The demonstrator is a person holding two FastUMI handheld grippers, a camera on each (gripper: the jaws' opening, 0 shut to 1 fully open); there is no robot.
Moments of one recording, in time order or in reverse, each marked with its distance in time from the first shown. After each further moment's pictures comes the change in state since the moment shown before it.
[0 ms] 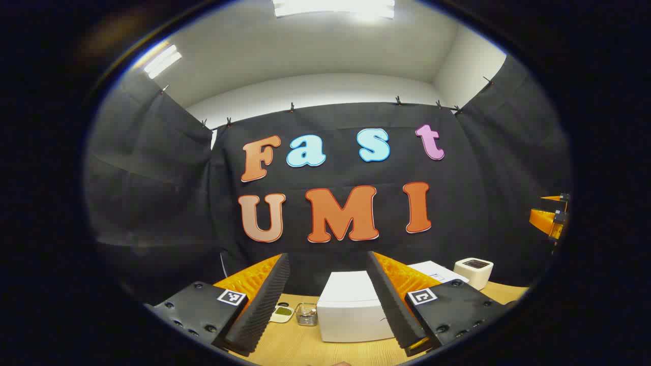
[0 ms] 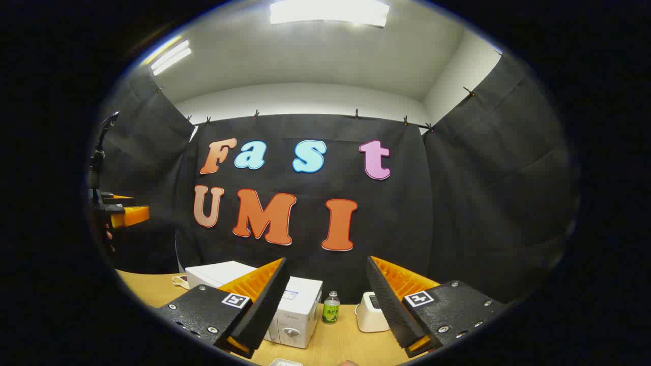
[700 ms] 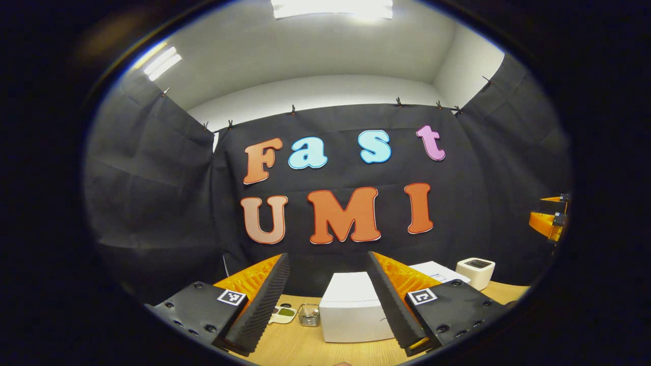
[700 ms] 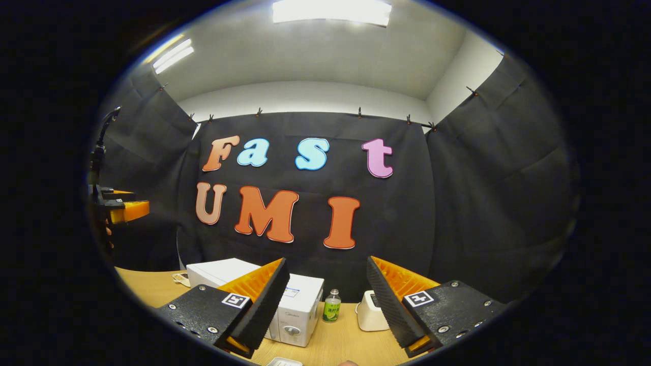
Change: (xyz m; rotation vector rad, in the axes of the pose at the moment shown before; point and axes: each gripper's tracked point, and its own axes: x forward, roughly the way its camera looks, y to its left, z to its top) left arm -0.005 -0.001 0.001 0.011 -0.008 0.006; right arm -0.001 0.005 -0.007 -0.007 0.010 0.017
